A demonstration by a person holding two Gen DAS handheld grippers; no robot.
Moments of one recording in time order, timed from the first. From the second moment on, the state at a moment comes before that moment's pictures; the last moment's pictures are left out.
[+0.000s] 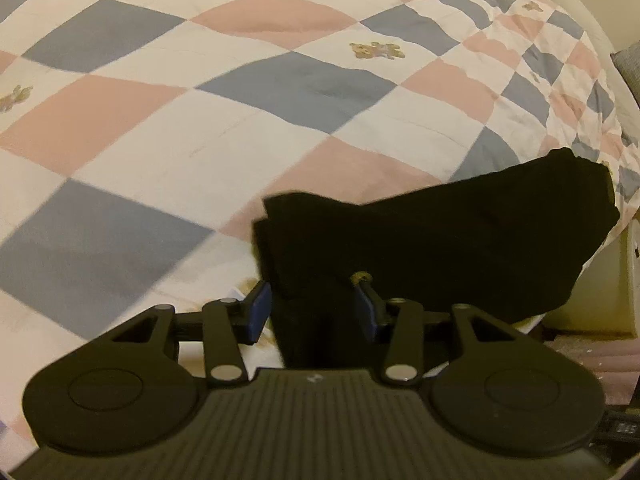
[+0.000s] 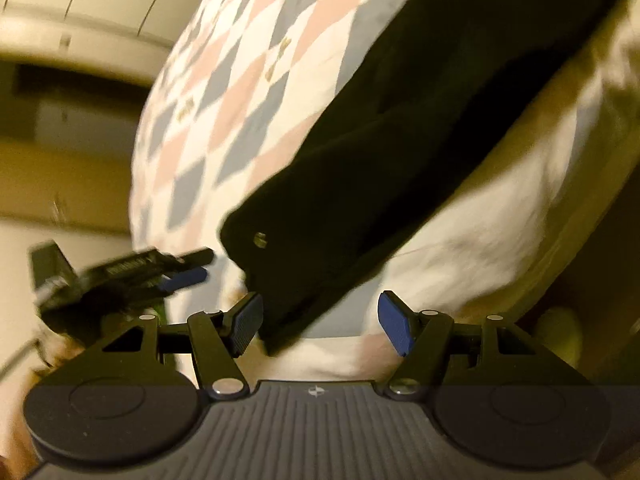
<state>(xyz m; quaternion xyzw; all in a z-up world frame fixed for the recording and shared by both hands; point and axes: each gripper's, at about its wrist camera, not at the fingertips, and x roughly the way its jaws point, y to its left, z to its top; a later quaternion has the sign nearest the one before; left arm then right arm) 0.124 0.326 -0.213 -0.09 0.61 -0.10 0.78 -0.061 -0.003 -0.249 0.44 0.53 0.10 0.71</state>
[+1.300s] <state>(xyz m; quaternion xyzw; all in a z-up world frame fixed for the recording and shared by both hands) 0.234 0.340 -0.287 -0.05 0.68 -0.33 0.65 -0.113 0.137 -0.296 0.70 0.31 -0.15 0.63</state>
